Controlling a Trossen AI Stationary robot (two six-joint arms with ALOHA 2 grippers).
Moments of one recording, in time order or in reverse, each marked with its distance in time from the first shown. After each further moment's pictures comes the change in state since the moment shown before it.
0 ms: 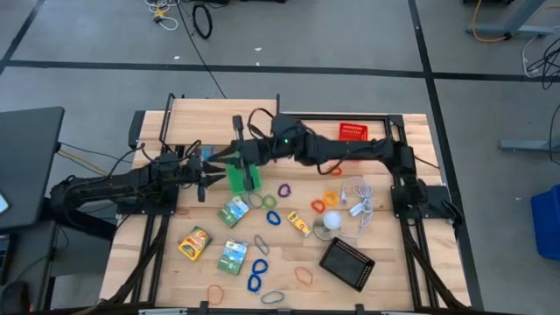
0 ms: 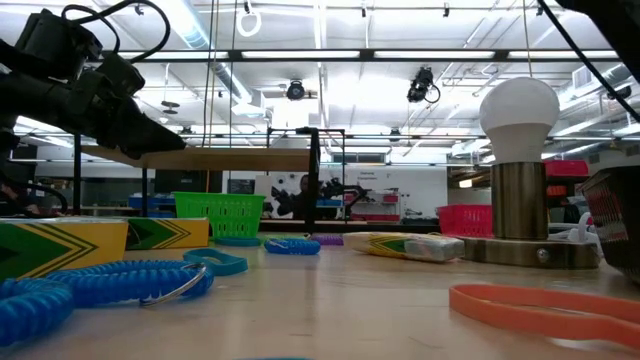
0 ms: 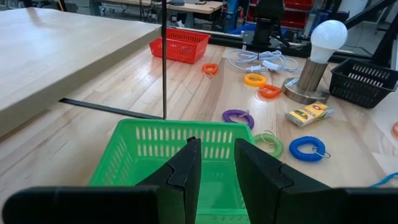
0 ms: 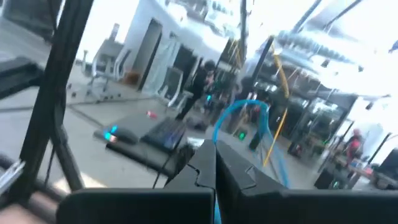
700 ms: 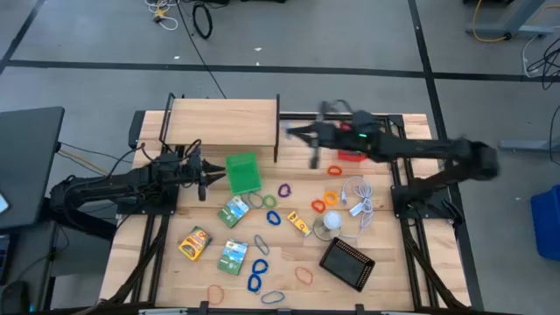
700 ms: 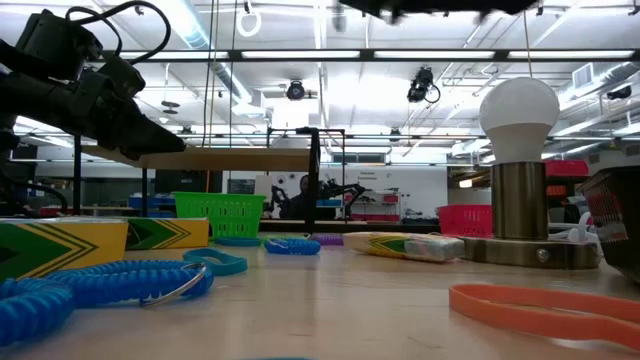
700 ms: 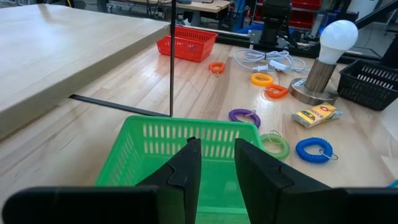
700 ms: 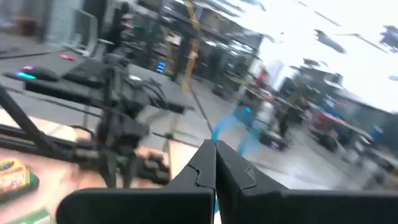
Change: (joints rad) left arm 0.000 0.000 0.000 -0.006 -0.024 -0.018; right arm -0.184 -0.790 -1.053 0.185 0.291 0.022
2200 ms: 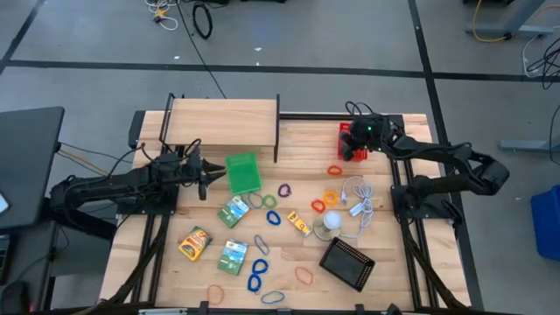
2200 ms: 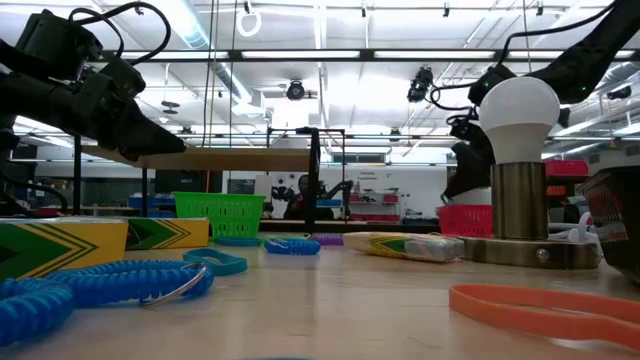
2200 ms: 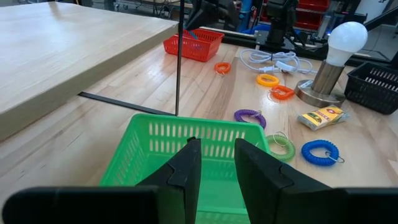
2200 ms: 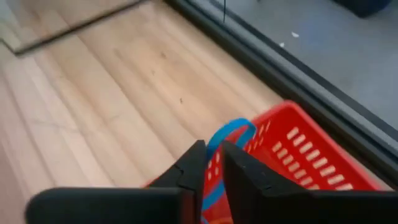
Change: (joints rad) left arm 0.000 0.000 0.000 0.000 -0.026 -0.013; right arm -0.570 -0.058 -0.504 -0.298 -0.008 0.290
